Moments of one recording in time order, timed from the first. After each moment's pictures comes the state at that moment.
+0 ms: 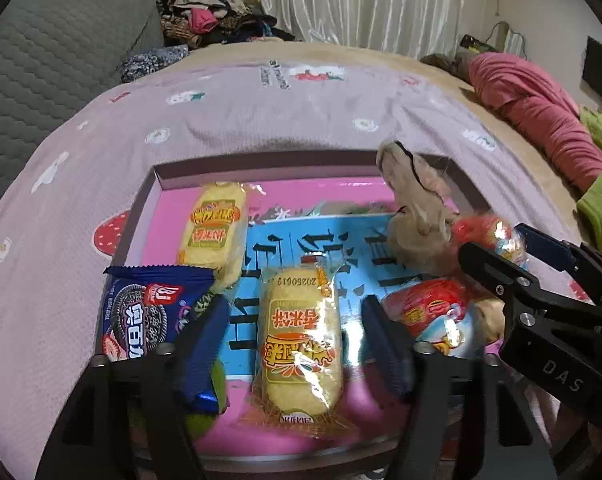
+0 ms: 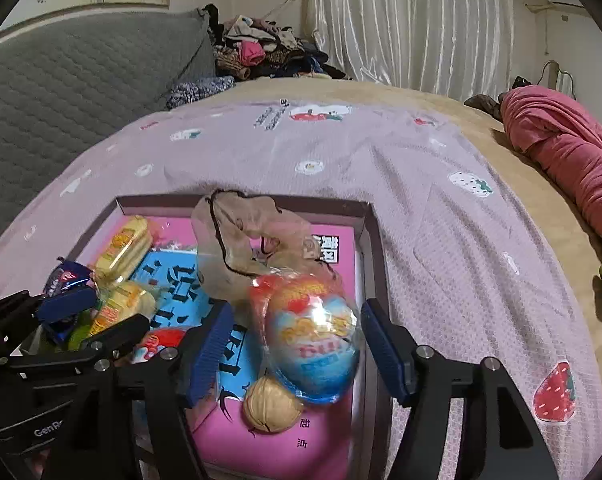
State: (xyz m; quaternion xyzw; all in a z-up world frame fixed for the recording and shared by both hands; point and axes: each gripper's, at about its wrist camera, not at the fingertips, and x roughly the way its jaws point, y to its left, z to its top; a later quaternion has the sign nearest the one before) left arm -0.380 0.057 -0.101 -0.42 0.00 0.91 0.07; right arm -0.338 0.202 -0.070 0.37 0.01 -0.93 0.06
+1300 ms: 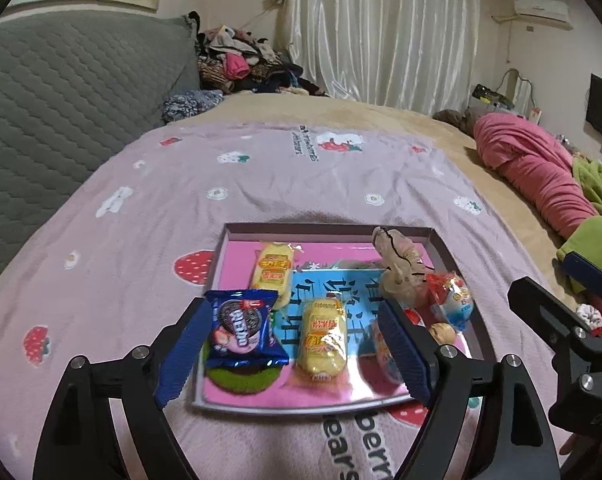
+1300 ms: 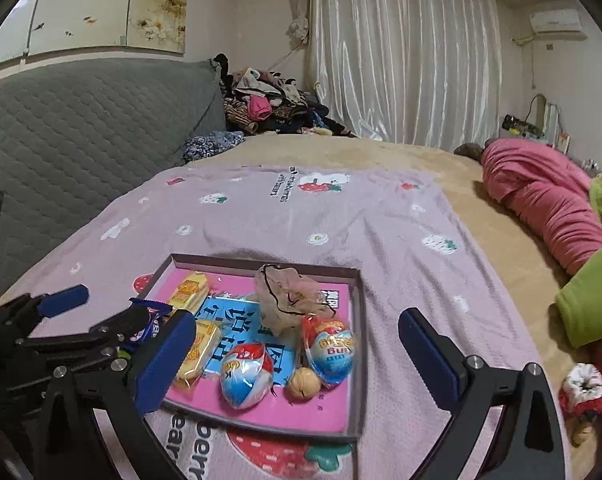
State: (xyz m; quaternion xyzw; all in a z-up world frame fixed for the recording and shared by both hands) left arm -0.301 0.023 -0.009 -0.34 -0.03 0.94 0.03; right arm -0.251 0.189 0.029 0.29 0.02 -0.96 0.05
